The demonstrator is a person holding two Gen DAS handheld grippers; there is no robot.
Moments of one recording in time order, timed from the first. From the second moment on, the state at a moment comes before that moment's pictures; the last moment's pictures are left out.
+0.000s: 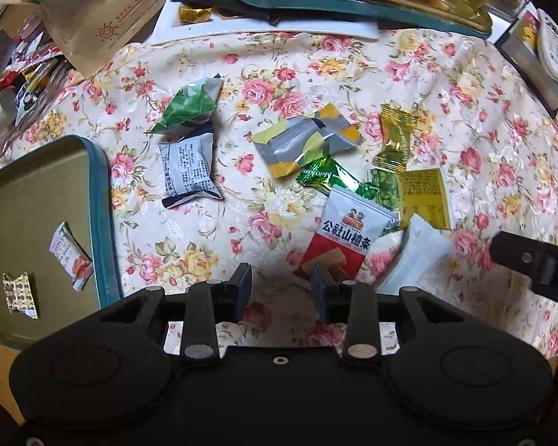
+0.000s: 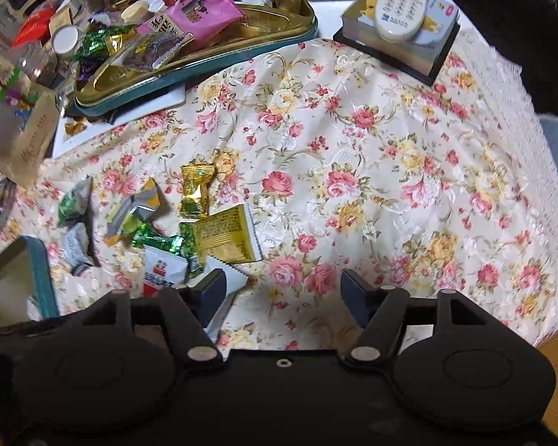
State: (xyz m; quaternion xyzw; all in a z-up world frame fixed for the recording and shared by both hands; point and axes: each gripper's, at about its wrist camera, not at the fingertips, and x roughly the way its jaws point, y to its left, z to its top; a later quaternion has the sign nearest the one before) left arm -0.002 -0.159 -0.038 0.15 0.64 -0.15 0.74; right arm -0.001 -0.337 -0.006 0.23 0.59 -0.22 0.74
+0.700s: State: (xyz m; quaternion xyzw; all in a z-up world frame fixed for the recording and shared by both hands) left arm 0.003 -0.140 -0.023 0.14 0.63 -0.13 0.76; right arm 0.000 -0.311 -0.012 0.22 0.59 -0.21 0.75
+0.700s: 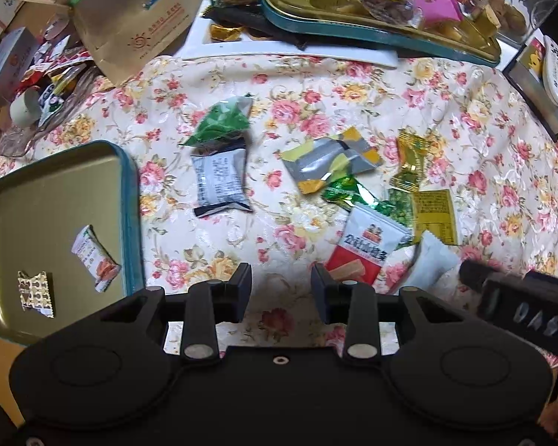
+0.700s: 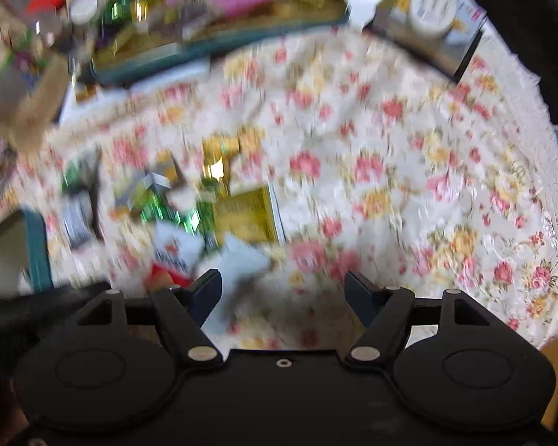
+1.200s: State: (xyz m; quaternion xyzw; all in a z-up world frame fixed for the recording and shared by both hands) left arm 0.027 -0.091 -0.020 0.10 0.62 -0.10 0.77; right arm 0.020 -0.309 -0.056 0.31 0.63 -0.19 0.68
